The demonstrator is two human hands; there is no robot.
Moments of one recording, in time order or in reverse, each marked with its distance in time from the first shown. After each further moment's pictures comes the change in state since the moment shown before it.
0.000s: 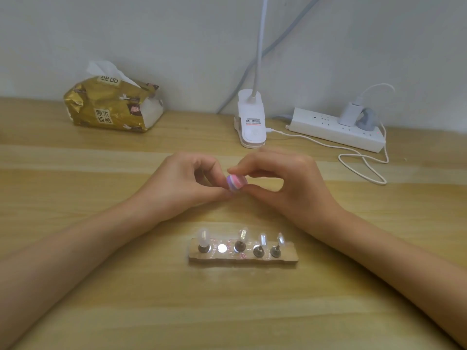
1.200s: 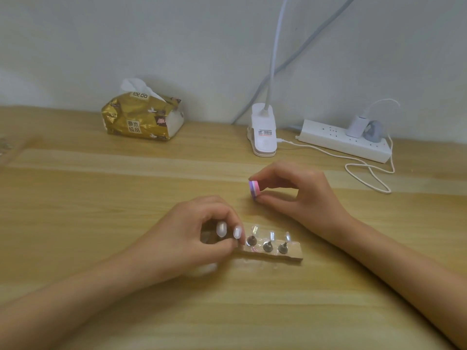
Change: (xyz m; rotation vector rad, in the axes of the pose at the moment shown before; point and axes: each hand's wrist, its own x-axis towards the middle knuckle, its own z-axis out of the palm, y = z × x) left_hand -0.074 0.030 -0.004 0.027 -0.143 0.023; right_hand -0.006 -0.006 -0.008 0.103 -0.047 0.090
